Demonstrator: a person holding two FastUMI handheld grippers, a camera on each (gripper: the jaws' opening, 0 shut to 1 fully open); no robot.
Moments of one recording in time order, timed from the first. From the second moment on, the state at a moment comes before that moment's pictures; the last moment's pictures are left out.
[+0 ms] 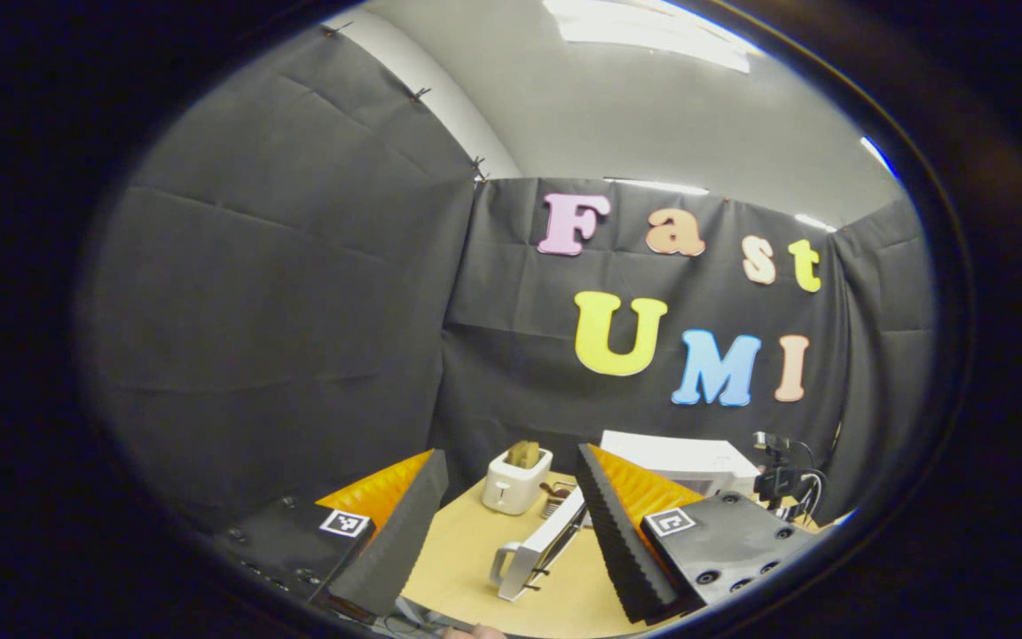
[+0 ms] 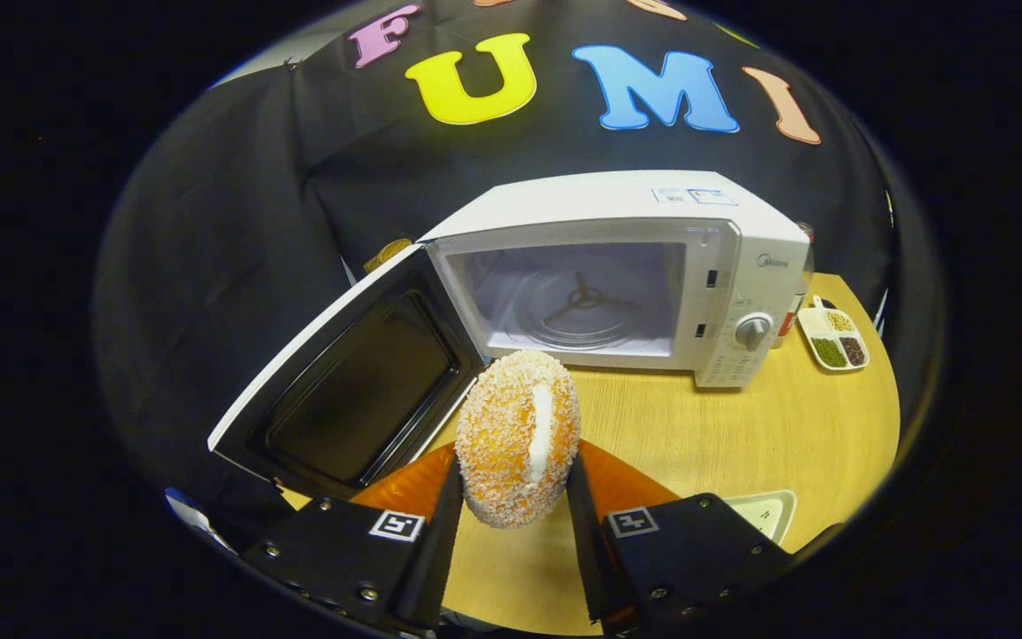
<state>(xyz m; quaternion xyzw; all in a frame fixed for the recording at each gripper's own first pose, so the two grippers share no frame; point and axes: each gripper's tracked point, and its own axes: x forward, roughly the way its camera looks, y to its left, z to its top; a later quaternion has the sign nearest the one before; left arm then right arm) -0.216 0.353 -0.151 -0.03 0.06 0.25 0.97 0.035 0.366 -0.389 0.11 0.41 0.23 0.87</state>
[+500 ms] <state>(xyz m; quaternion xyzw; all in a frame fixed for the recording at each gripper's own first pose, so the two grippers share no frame) -0.210 0.353 -0.170 -0.04 0.14 0.34 0.93 0.158 0.402 -0.466 0.28 0.42 0.14 0.85</state>
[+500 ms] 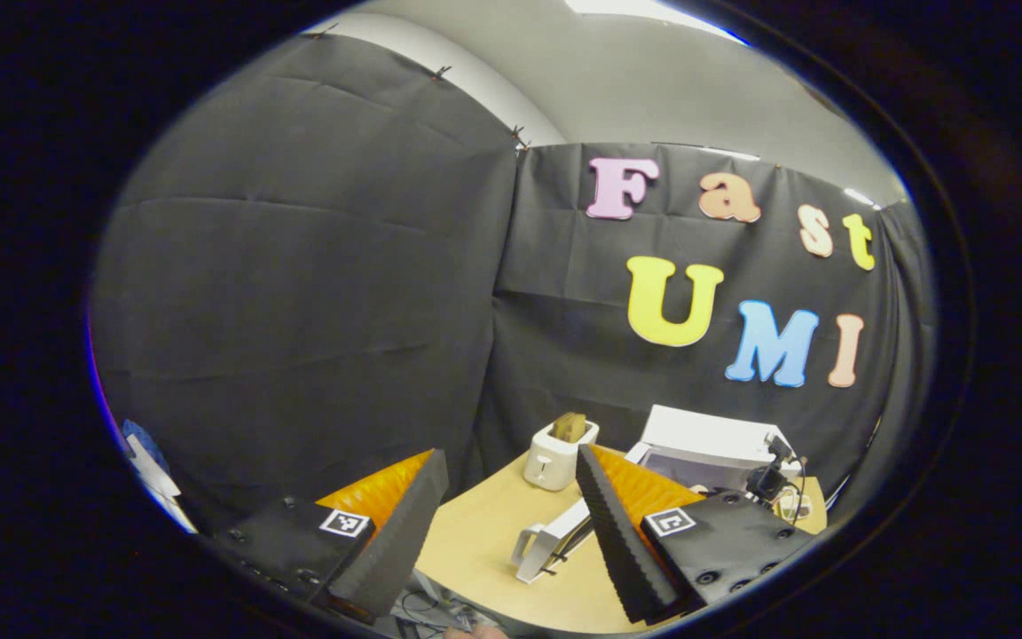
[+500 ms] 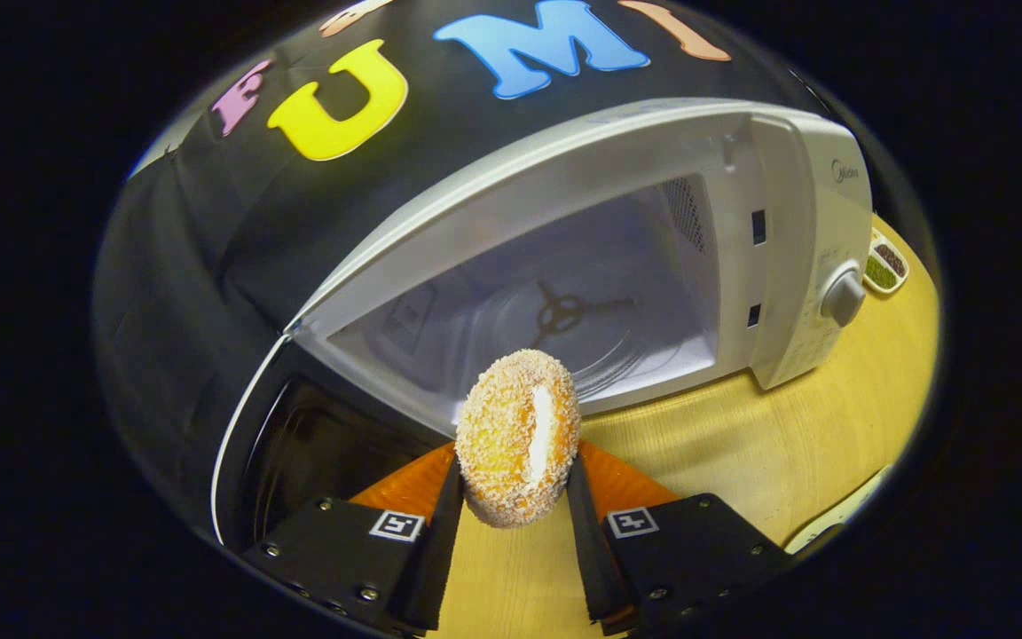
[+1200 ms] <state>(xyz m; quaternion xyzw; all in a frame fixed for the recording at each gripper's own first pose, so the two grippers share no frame) -0.200 0.323 -0.216 0.02 0.24 0.36 0.90 0.258 0.384 -0.517 0.30 0.32 -0.04 0.90</state>
